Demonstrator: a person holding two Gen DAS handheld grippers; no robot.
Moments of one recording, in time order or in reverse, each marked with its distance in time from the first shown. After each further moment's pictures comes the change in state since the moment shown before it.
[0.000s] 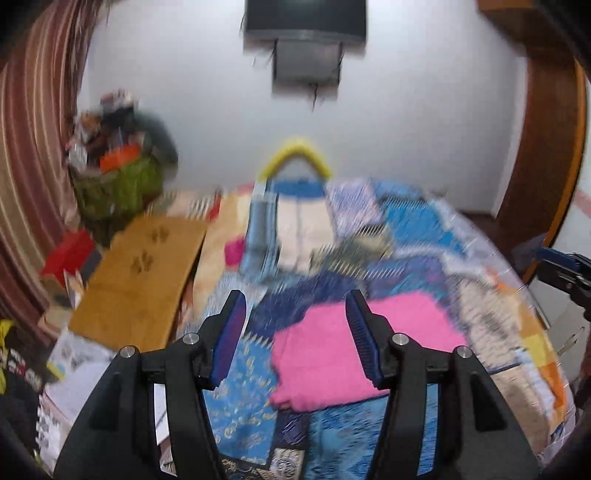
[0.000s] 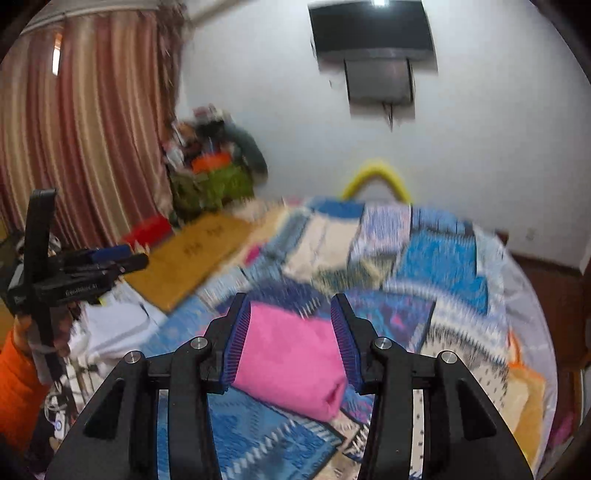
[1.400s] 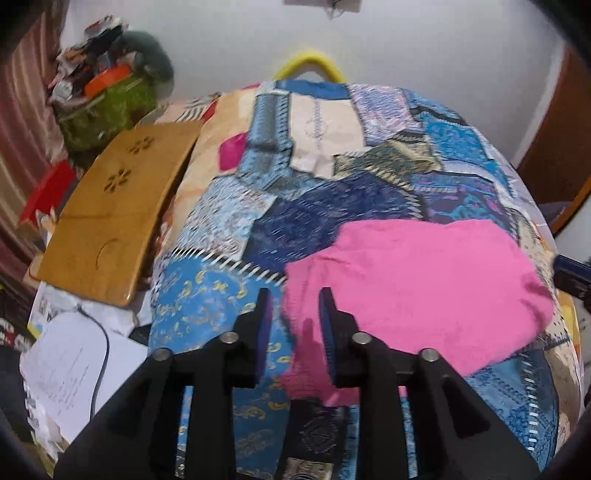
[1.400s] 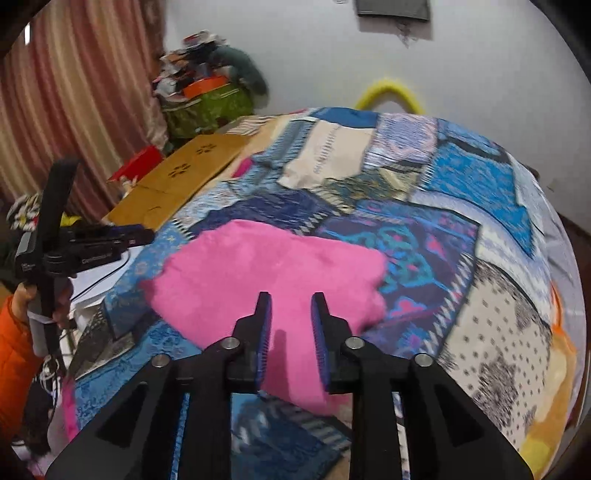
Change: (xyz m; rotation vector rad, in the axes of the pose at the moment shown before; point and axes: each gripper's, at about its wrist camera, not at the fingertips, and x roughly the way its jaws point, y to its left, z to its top) left arm 0.154 0.032 -0.067 -0.035 0.366 0.019; right arm 0.134 -0.026 -0.061 0.023 0.351 0.046
